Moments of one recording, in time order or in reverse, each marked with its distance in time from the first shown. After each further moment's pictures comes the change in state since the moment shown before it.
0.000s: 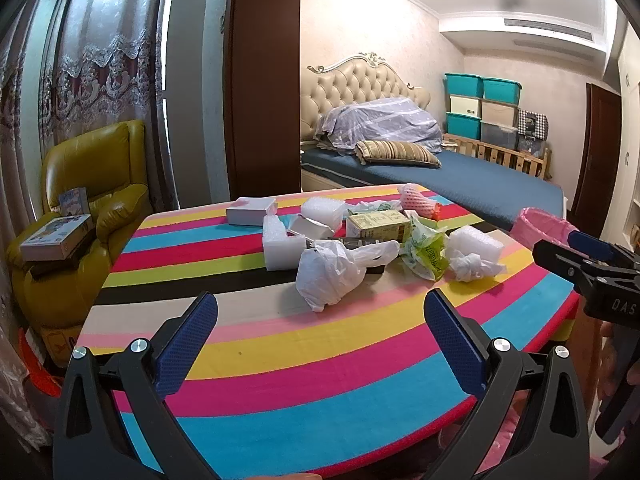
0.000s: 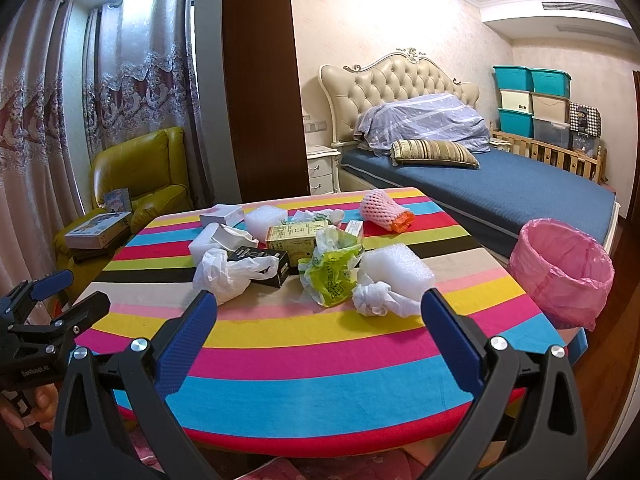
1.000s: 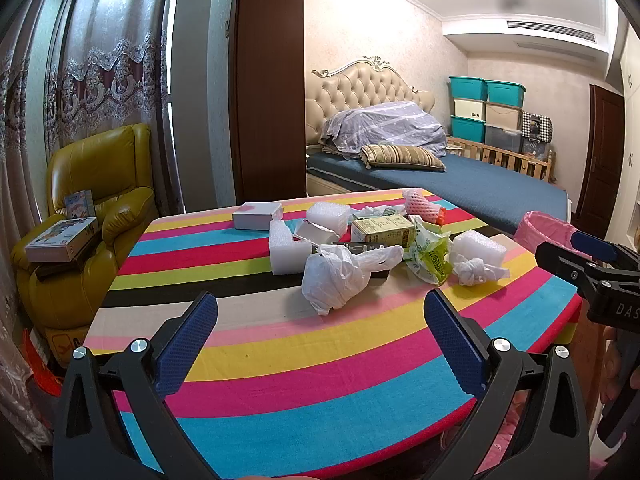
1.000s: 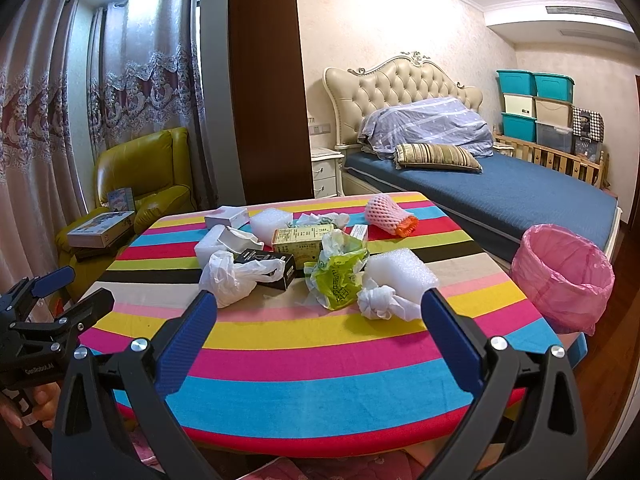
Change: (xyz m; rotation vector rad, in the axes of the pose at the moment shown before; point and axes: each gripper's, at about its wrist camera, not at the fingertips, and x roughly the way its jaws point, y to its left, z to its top) left arm -0.005 0.002 0.007 -0.002 -0.019 0.021; right arm -0.005 0.007 0.007 -0.013 -0.009 0.010
